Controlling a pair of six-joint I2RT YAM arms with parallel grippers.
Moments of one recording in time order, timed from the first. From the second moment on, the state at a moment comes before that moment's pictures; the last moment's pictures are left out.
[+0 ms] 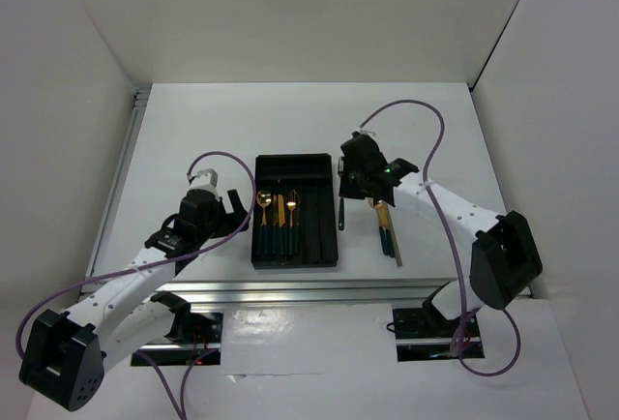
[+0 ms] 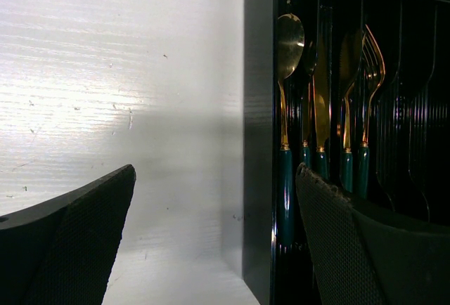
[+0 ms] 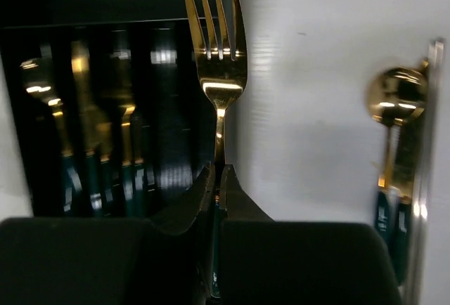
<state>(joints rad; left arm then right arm) -0.39 0.92 0.45 -0.19 -0.13 -0.55 0.59 1.47 1.07 -0.52 0.16 0.64</state>
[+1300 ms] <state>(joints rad) -0.39 0.92 0.45 -0.19 -0.13 -0.55 0.86 1.80 1.25 -0.43 0.12 0.85</state>
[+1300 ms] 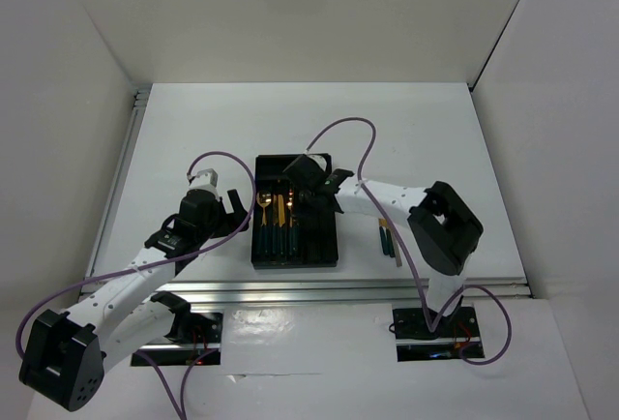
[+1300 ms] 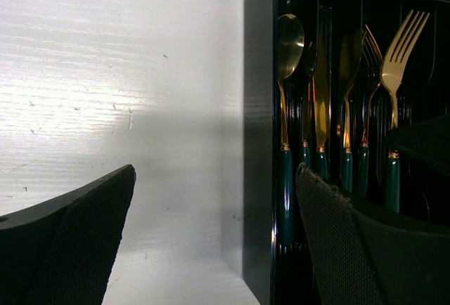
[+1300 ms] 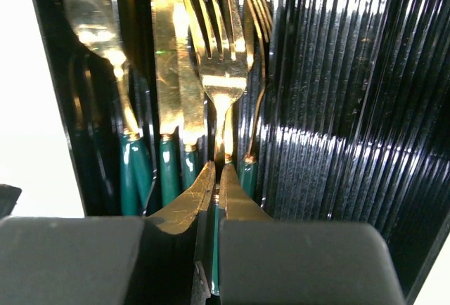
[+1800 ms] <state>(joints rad) -0.39 0.92 0.45 -0.19 -0.13 -0.55 0.86 1.87 1.29 -0.44 0.13 0.85</state>
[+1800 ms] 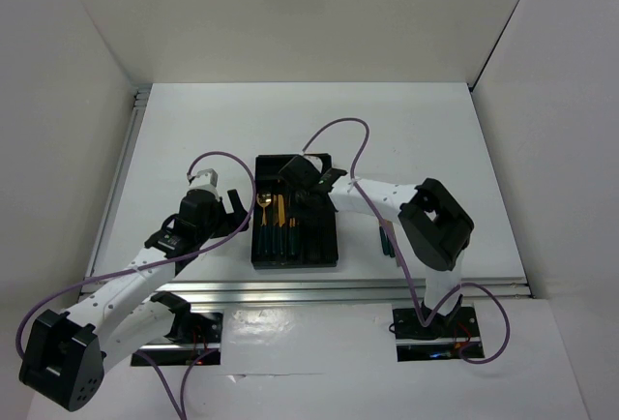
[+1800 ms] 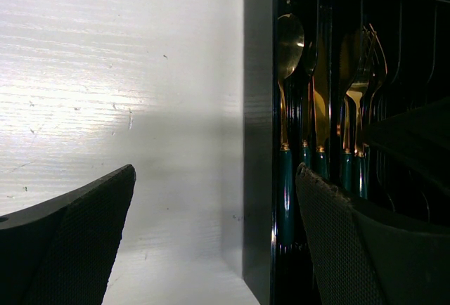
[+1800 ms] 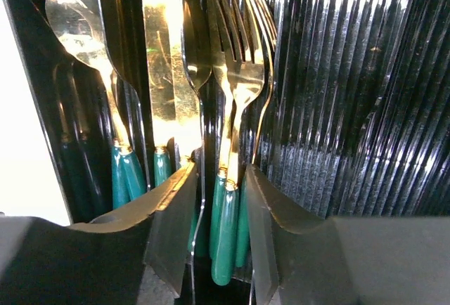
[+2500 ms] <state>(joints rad) -0.39 0.91 0.45 -0.19 -0.13 -0.55 0.52 1.38 1.00 -0.62 0.33 0.83</state>
